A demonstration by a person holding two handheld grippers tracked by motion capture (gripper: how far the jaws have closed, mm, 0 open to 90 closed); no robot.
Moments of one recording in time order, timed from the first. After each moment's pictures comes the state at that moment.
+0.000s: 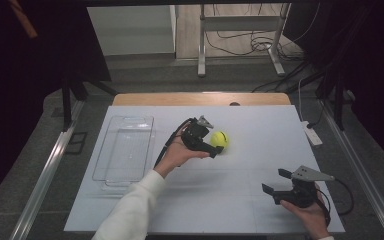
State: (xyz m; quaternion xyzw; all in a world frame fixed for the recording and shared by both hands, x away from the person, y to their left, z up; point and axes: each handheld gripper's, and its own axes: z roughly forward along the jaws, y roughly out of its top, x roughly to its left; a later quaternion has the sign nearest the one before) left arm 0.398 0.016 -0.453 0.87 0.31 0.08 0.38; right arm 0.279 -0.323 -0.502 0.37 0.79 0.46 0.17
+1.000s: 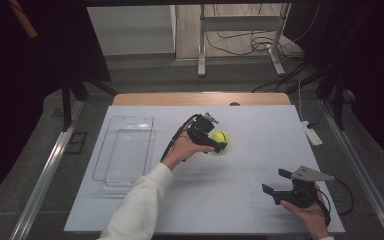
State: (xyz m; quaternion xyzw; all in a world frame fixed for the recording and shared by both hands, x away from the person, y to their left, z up) left arm 0.428 0.000 -0.463 0.87 0.32 0.07 0.36; right arm 0.279 -0.323 -0.502 0.37 0.79 0.46 0.17
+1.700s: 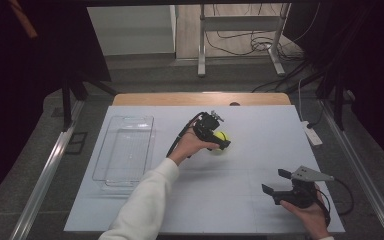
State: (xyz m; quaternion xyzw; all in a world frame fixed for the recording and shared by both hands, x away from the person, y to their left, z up) left arm 0.445 -0.016 -0.471 0.88 0.33 0.06 0.34; right arm 0.279 -0.323 -0.503 0.37 0.79 0.46 0.17
